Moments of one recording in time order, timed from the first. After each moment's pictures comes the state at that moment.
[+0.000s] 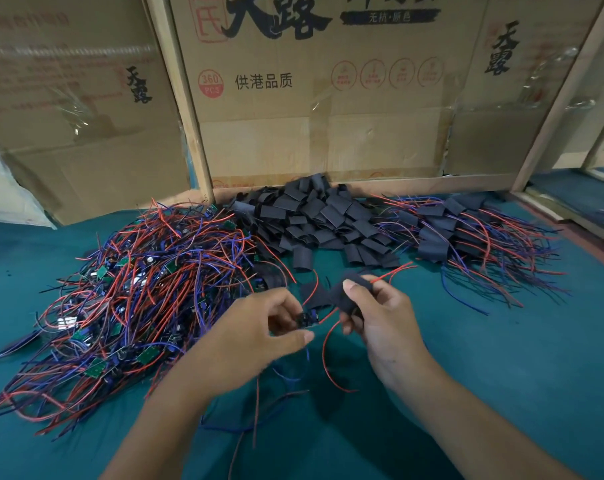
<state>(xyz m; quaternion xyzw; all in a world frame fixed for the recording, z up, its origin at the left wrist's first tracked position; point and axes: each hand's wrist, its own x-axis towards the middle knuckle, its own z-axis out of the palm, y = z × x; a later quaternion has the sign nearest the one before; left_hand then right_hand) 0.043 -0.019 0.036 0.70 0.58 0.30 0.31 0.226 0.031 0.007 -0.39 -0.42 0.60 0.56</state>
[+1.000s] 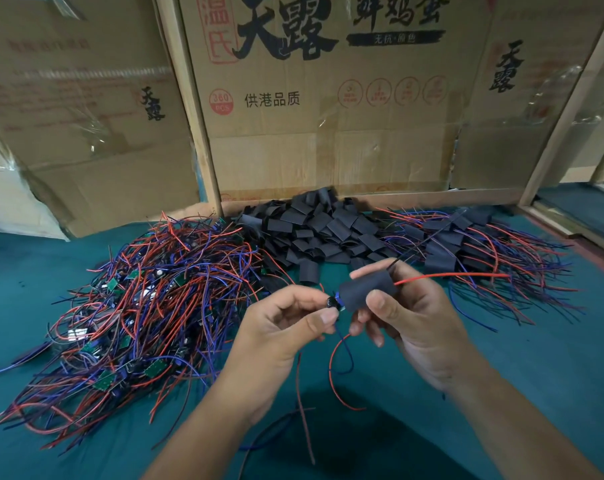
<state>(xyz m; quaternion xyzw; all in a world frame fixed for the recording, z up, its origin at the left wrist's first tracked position) 0.084 -0.023 0.039 0.51 0.38 0.61 0.48 0.262 0.031 0.043 -0.18 -0.59 0.60 0.51</state>
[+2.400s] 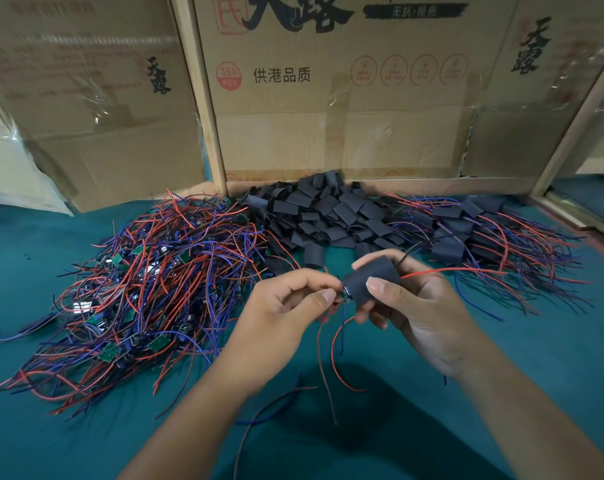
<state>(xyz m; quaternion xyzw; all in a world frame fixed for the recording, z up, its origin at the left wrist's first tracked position) 0.078 -0.022 0.036 0.58 0.42 0.56 0.42 0.265 0.034 0.037 -0.22 -0.59 0.63 0.46</state>
